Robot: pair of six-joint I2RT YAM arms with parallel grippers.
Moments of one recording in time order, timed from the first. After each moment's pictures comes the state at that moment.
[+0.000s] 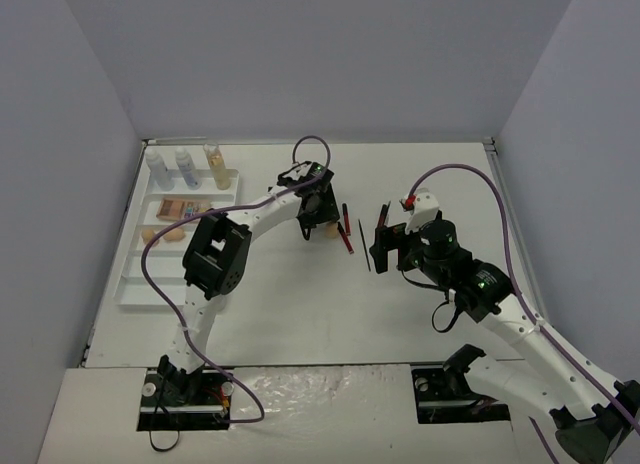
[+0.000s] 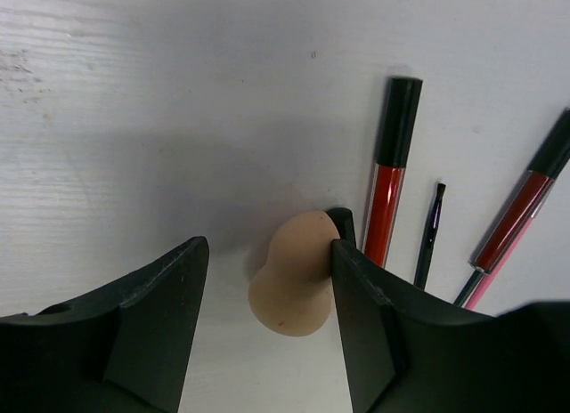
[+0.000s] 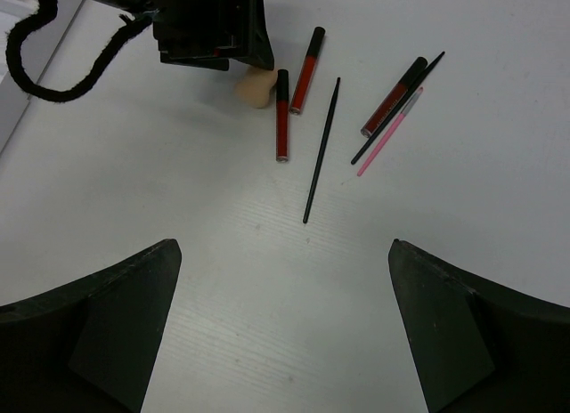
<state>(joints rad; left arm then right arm) -0.60 2.22 1.79 -0.58 -0.06 -0.80 0.63 0.86 0.81 -0.46 0.16 0.23</state>
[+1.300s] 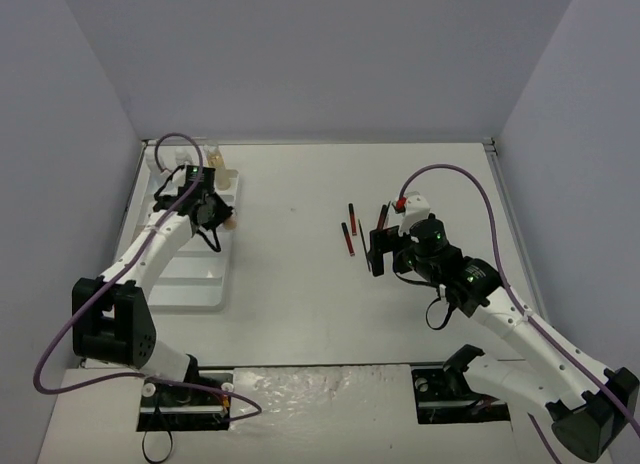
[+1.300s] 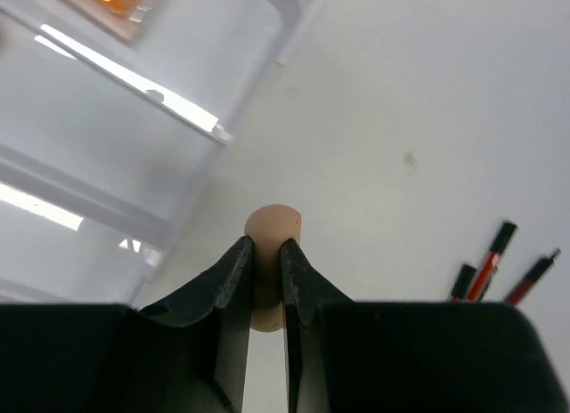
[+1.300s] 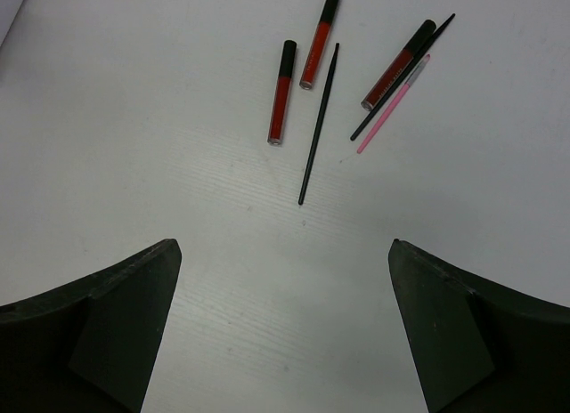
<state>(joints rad) -0.20 1.48 1.16 -0.55 -0.15 -0.83 0.62 0.92 0.79 -0.46 0.16 0.23</state>
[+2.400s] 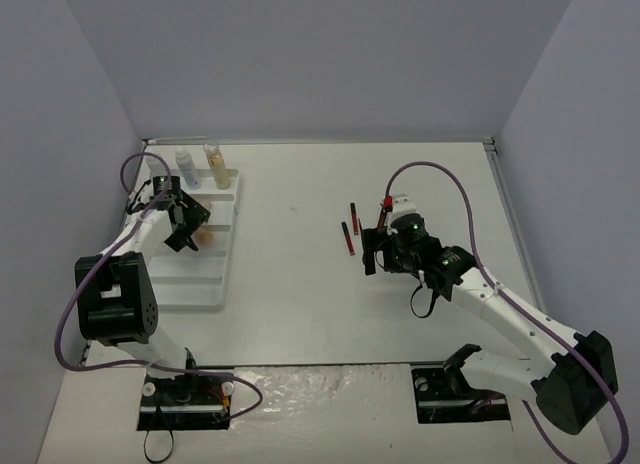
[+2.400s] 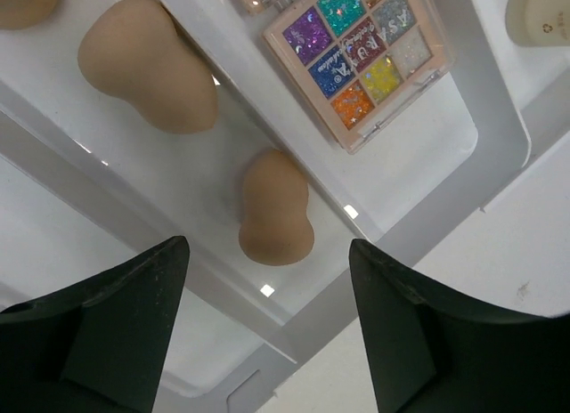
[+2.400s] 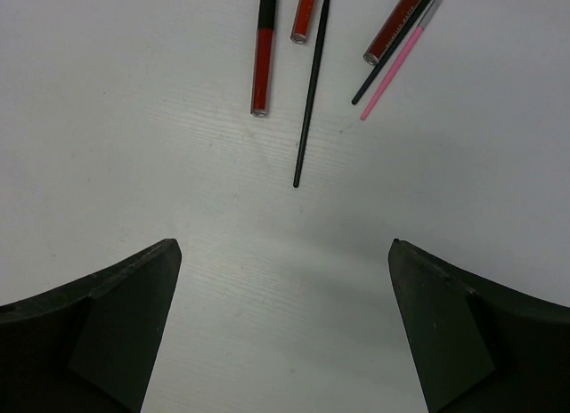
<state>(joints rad) 0.08 1.62 1.08 -0.47 -0.11 -0.82 0.61 1.07 0.78 -0.44 0.16 0.29</state>
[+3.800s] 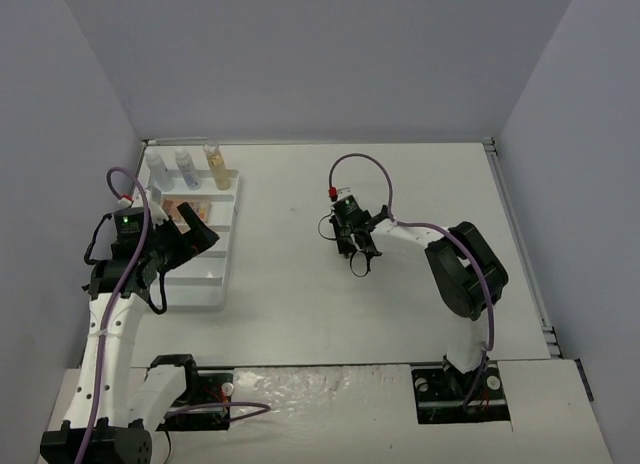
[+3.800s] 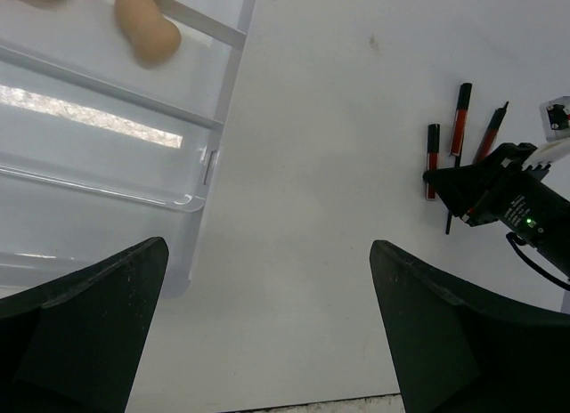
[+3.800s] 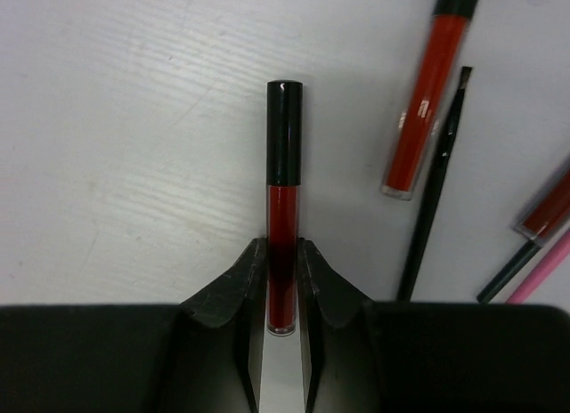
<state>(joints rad) 0.06 0.88 0.95 -0.77 0.23 -0.49 0.62 1.89 1.12 -0.19 0.16 0.30</state>
